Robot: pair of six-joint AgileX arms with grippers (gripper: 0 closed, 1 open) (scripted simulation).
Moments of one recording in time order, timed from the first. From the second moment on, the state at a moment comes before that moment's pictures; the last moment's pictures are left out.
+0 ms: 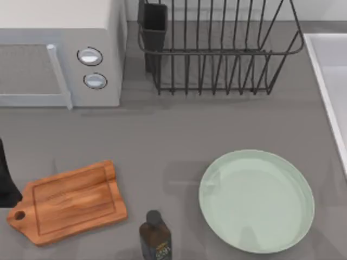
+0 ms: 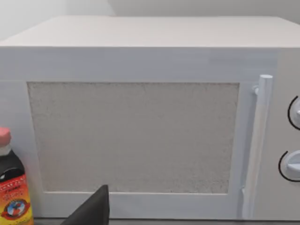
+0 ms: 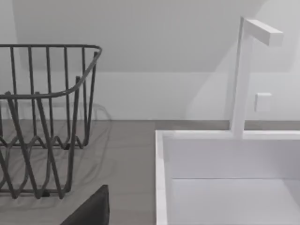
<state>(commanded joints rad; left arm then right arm) 0.00 0.00 0.00 0.00 0.00 0.00 0.00 0.00 0.00 0.00 0.00 0.00</state>
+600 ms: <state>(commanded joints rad) 0.00 0.00 0.00 0.00 0.00 0.00 -0.07 0.37 0.32 -0.21 0.00 -0.07</state>
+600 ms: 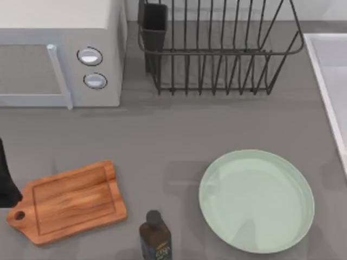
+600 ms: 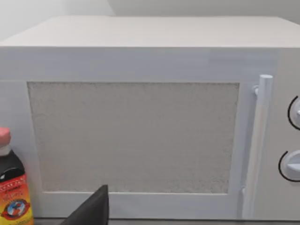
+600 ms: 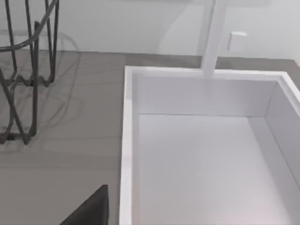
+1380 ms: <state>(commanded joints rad) 0.00 0.00 0.00 0.00 0.00 0.00 -0.28 1.72 1.31 -0.86 0.00 -0.27</state>
